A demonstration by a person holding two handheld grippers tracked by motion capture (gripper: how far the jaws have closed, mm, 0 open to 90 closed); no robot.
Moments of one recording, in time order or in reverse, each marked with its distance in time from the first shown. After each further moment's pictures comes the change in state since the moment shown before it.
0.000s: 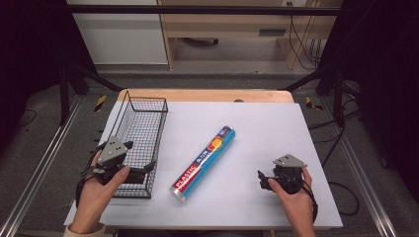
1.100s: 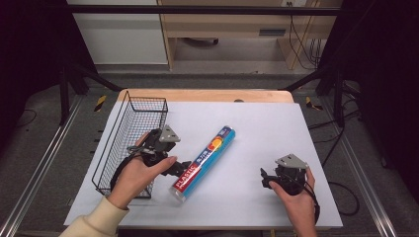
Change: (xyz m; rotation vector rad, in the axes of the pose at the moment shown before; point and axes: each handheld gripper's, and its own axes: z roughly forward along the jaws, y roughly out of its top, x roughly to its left) left arm -0.055 0.069 0.080 0.330 -0.129 0.129; right arm -0.003 0.001 -0.005 -0.041 -0.061 -0.003
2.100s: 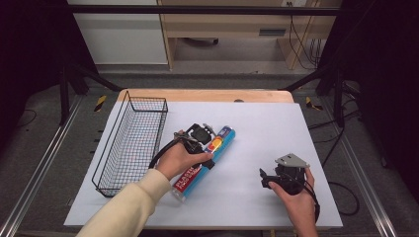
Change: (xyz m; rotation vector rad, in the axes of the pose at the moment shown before) left arm -0.012 0.049 0.096 0.325 -0.058 -0.009; right arm 0.001 0.002 -0.001 0.015 0.029 0.007
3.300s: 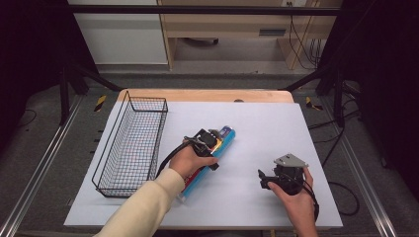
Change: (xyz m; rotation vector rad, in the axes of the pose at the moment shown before) left arm 0.003 0.008 0.050 0.105 -0.019 -0.046; right arm 0.003 0.000 0.001 0.010 0.024 -0.004
